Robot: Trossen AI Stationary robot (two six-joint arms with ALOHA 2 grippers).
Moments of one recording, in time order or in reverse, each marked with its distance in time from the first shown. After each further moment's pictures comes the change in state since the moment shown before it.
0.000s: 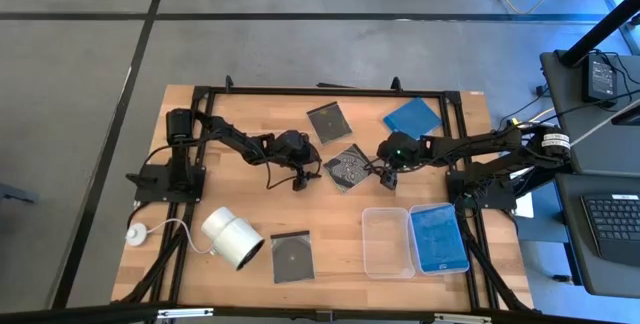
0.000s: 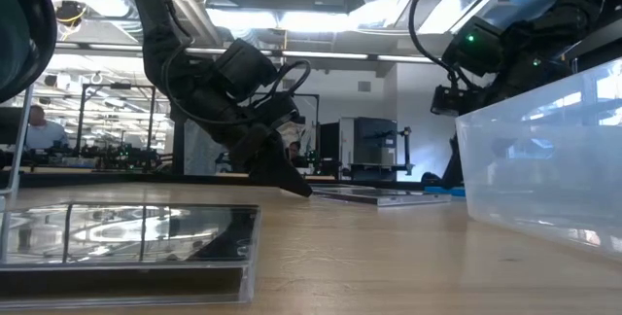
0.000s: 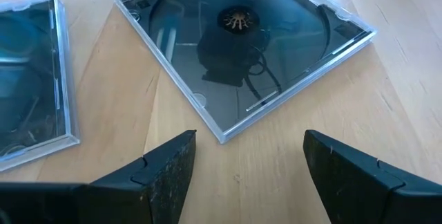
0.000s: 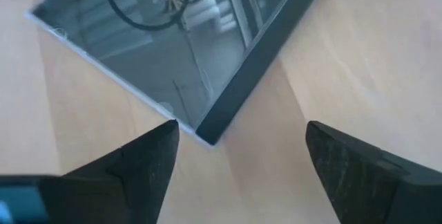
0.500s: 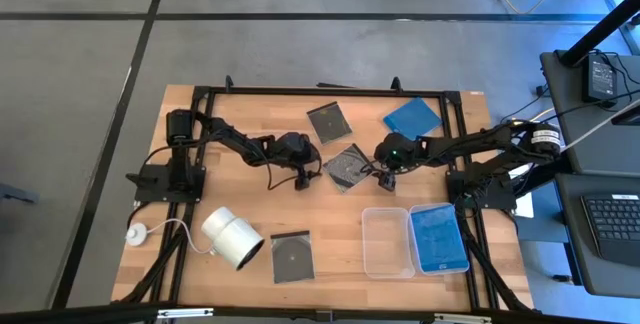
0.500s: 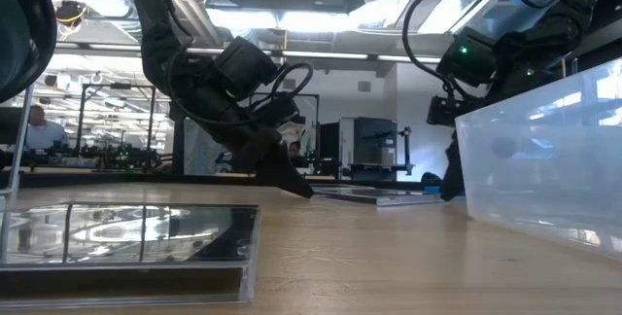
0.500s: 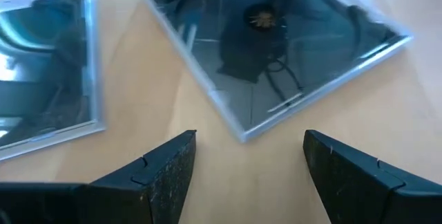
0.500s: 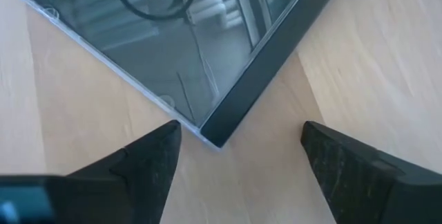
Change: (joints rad) left arm -0.018 0.000 0.000 0.001 -0.088 -0.059; right arm -0.001 0.094 0.002 0.062 -0.047 -0.036
